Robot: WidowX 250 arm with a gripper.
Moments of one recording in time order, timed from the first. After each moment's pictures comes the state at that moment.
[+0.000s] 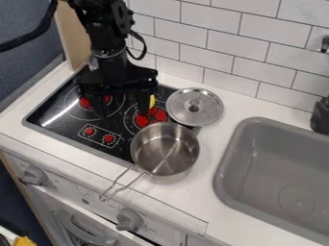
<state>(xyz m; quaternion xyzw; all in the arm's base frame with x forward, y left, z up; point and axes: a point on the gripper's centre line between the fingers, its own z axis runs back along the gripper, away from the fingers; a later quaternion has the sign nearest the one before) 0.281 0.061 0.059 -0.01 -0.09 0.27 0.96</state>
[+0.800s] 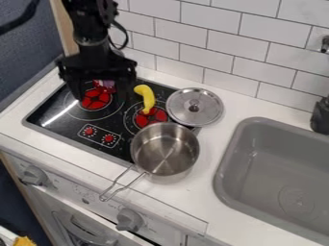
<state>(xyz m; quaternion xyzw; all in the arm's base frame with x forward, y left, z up) 0.293 0.107 0.073 0.07 -0.12 0.23 0.96</state>
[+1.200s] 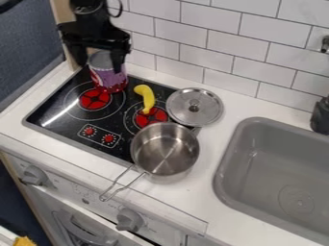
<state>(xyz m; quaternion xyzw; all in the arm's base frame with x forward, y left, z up) 0.345 0.134 0.081 0.06 -0.15 0.11 0.98</state>
